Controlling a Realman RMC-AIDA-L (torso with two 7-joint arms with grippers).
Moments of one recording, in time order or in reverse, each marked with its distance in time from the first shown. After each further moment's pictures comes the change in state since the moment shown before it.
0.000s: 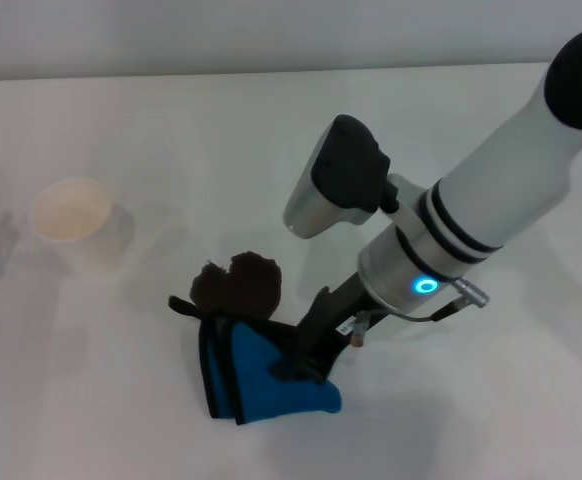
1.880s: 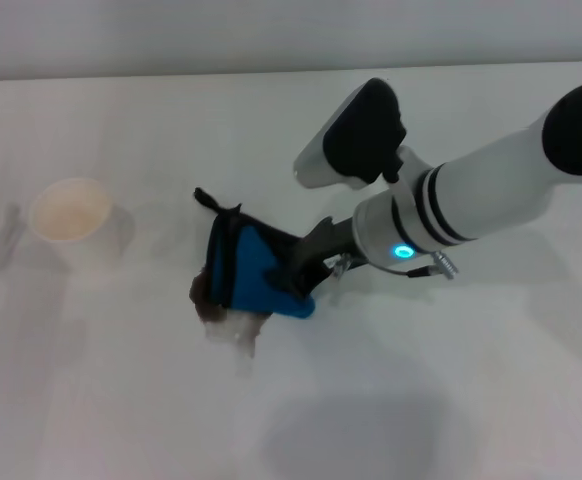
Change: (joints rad) left arm -0.024 0.001 0.000 -0.003 0.000 0.002 -0.075; right arm -0.003 0.000 -0.080 0.160 0.093 -0.465 -0.046
